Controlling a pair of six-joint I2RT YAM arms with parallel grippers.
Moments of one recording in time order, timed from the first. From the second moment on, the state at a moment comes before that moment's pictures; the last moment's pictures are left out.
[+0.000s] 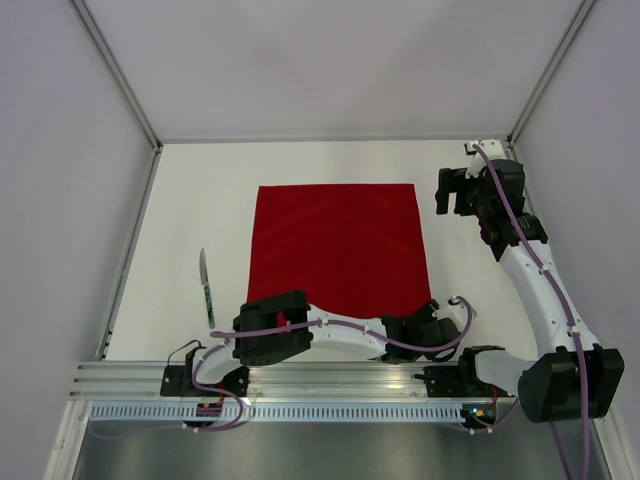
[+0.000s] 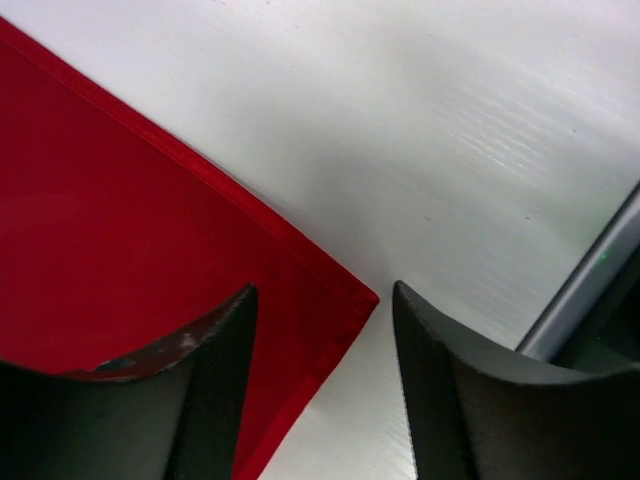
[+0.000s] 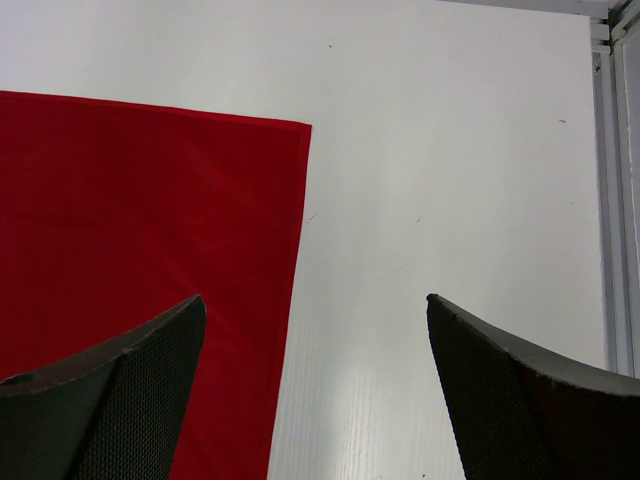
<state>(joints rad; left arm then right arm) -1.48 2.20 1.51 -0.07 -0.45 -0.27 0.06 1.17 1.05 -0.36 -0.04 -0.03</state>
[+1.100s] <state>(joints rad) -1.47 2.08 1.46 0.02 -0.42 -0.19 0.06 1.17 1.05 -0.36 -0.04 -0.03</state>
